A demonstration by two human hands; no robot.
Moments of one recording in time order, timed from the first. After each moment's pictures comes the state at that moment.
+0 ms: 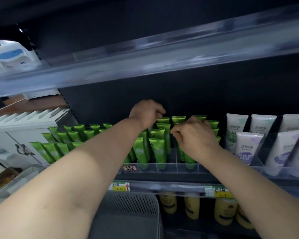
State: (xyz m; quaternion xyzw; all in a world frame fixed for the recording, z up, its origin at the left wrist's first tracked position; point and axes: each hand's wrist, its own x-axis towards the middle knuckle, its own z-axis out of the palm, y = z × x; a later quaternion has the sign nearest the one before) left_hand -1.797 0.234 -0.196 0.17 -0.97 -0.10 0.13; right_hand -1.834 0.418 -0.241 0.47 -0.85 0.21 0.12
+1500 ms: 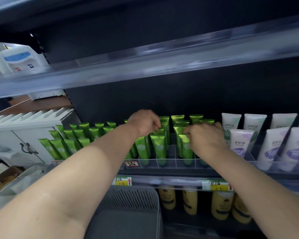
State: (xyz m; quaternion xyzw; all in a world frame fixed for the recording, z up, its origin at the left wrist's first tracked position) left_hand -1.757 0.254 -0.196 0.18 -0.98 -0.08 0.03; right_hand -1.832 0.442 -0.240 0.39 -0.91 0.10 0.12
